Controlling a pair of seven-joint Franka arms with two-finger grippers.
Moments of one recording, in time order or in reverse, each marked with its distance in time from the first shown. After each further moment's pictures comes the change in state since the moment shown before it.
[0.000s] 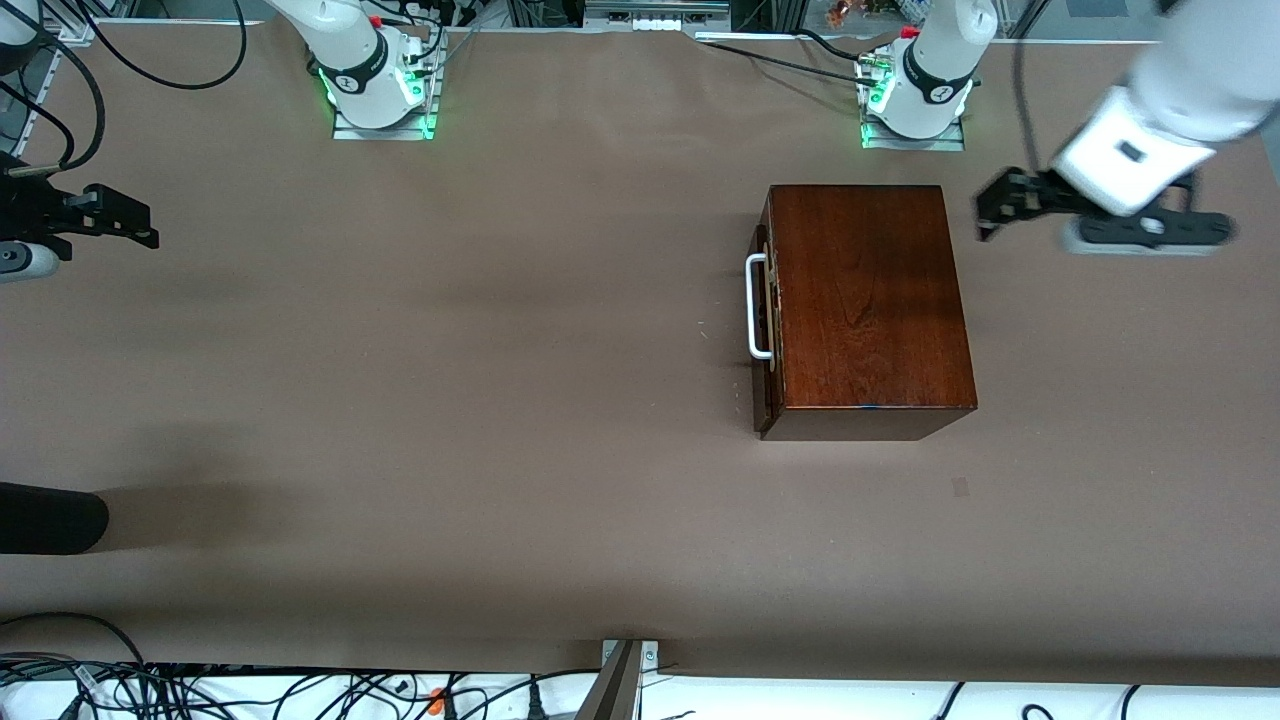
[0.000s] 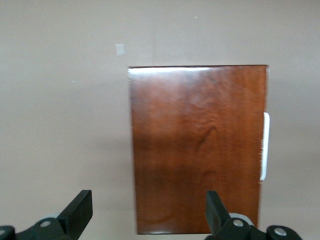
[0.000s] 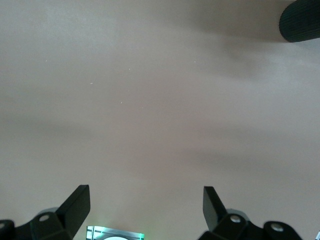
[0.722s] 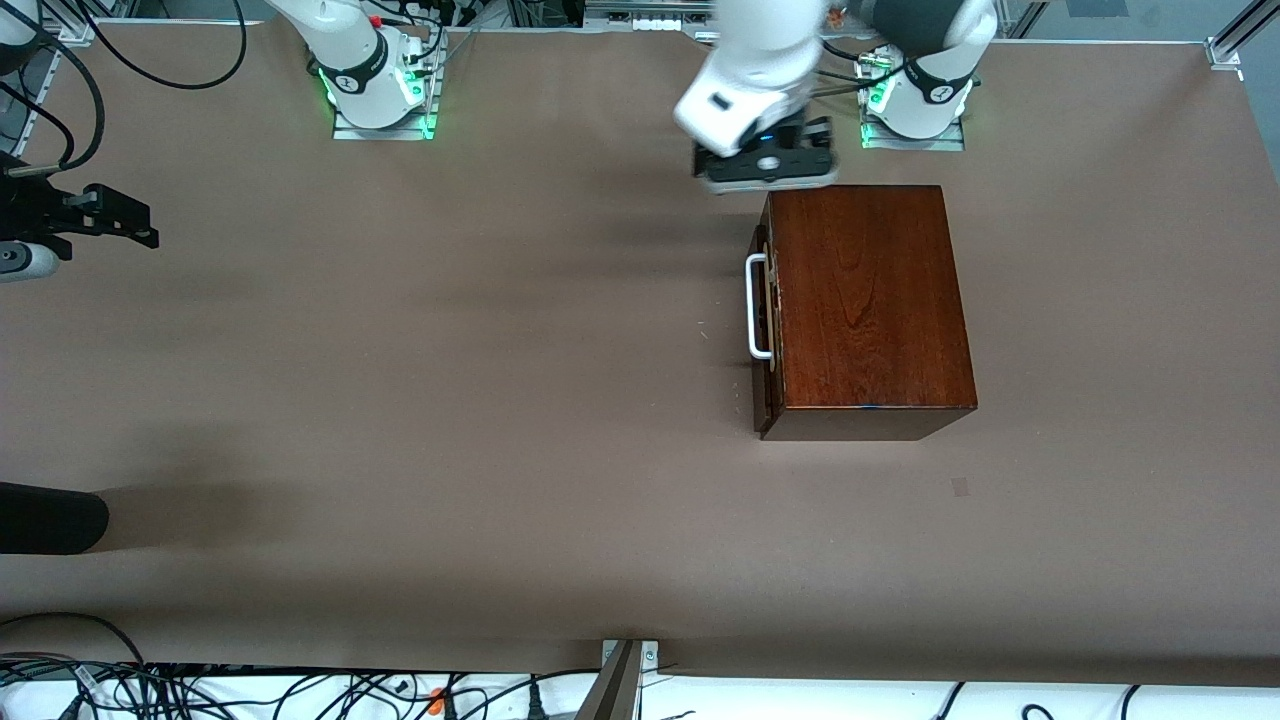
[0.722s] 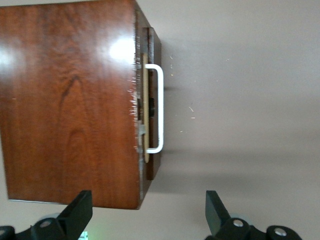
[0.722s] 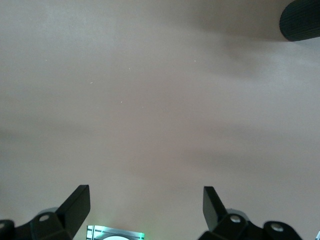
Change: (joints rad) left arm -0.099 0.251 -0.488 0.100 0.194 0.019 -0.604; right arm 0.000 0.000 -0.001 0.000 0.000 -0.003 0.000
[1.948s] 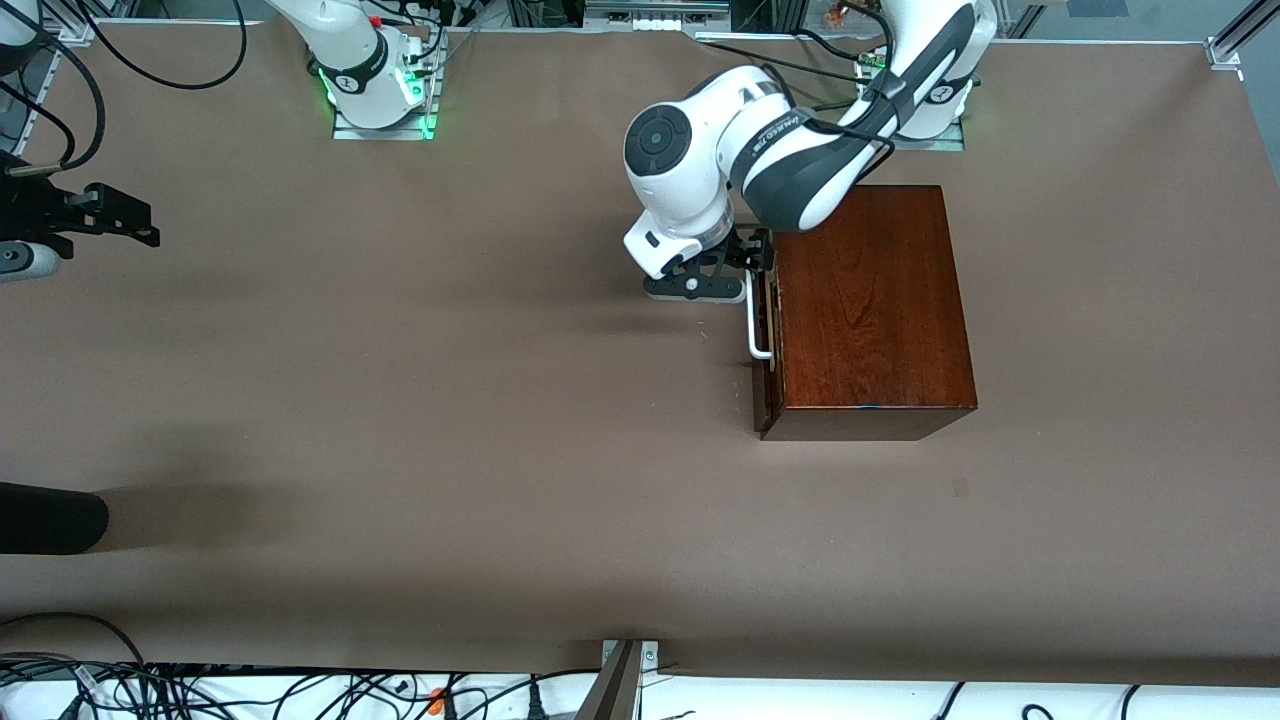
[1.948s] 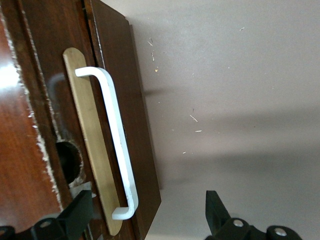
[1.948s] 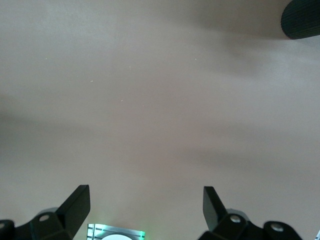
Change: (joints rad) left arm -0.042 0.312 0.007 -0.015 0.194 0.128 0.036; right arm 0.000 0.000 0.000 0.000 0.000 -0.005 0.000
